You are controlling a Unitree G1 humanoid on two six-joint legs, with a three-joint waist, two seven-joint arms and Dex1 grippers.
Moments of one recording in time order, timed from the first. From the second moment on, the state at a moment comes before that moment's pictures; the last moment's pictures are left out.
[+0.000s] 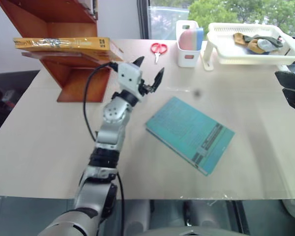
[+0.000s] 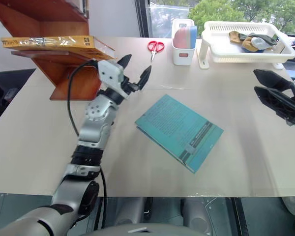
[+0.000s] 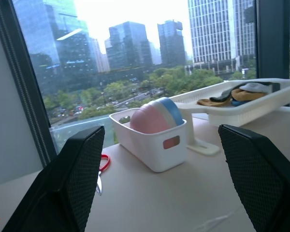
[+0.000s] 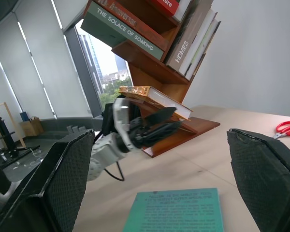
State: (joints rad) left arm -0.74 0.18 -0.01 0.34 -0.11 -0.14 -0.31; right arm -0.32 -0.84 -0.59 -0.07 1.14 0.75 1.18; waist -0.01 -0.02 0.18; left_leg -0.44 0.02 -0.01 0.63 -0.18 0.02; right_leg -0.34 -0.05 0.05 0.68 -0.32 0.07
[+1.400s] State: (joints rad) left arm -0.49 0.31 0.08 0.21 -0.11 0.17 -0.25; right arm -0.19 -0.81 -0.53 -0.11 1.03 0.70 1.18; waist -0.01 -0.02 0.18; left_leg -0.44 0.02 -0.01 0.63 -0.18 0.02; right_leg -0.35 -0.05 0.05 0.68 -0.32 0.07
